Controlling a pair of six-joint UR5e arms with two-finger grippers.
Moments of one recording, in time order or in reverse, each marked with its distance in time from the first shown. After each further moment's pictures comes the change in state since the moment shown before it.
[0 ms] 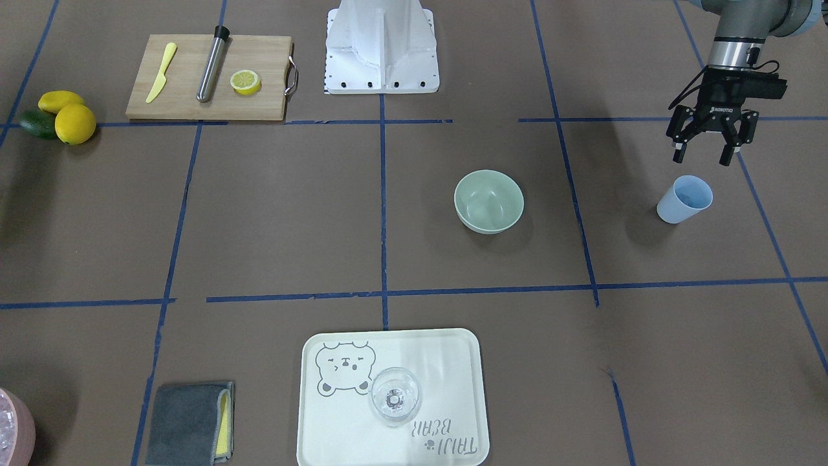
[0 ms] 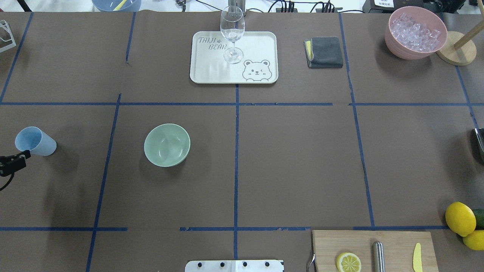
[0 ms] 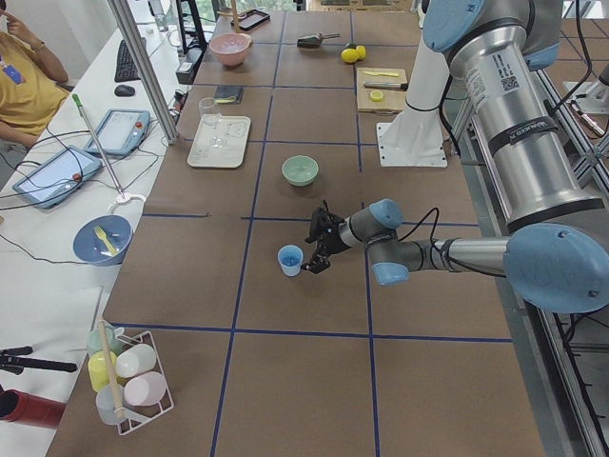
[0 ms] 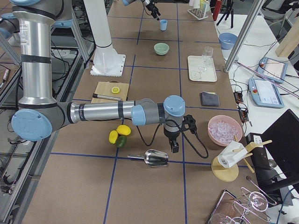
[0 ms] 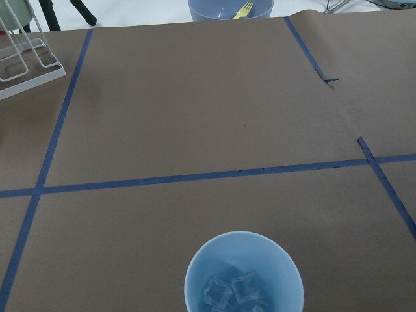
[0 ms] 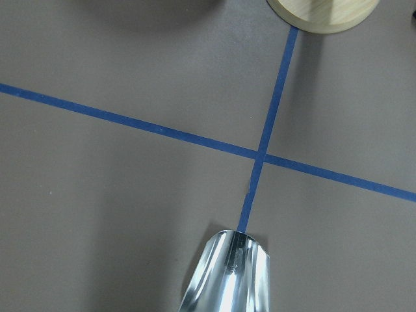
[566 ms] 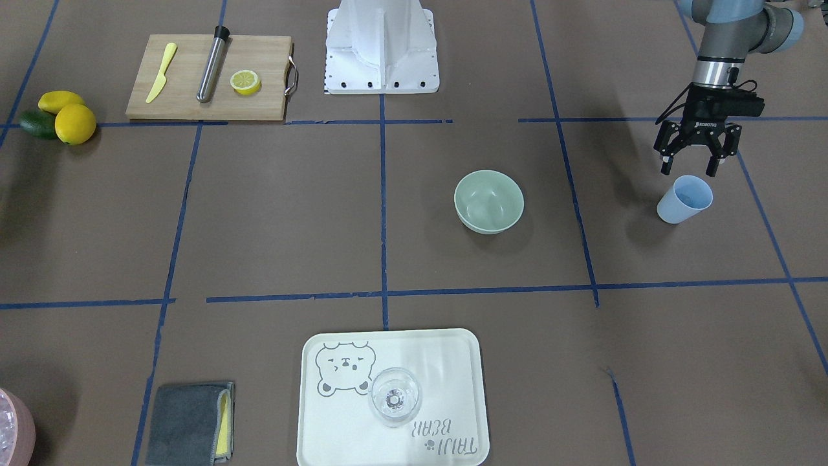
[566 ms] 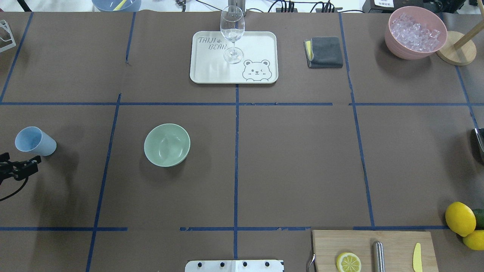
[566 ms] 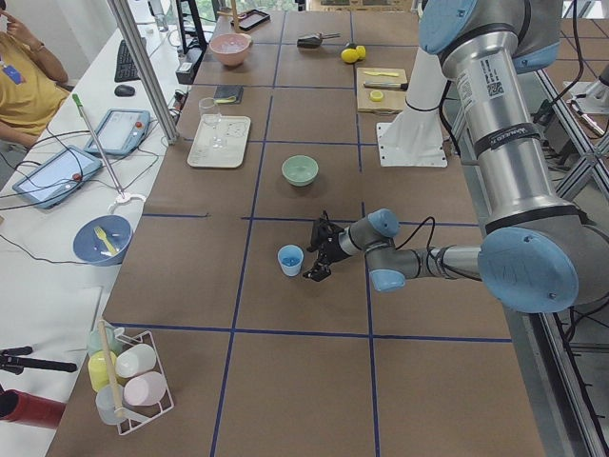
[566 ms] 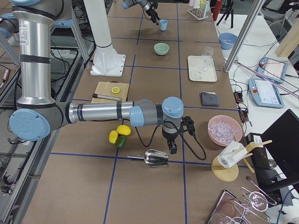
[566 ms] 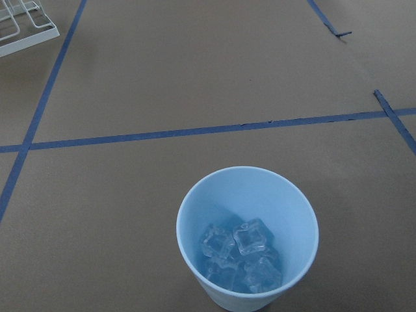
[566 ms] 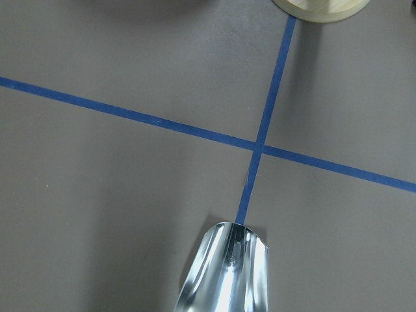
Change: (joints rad) left arm 0.041 -0.073 0.105 -0.001 0.033 -0.024; right arm 0.001 -0.012 0.002 0.001 0.000 0.000
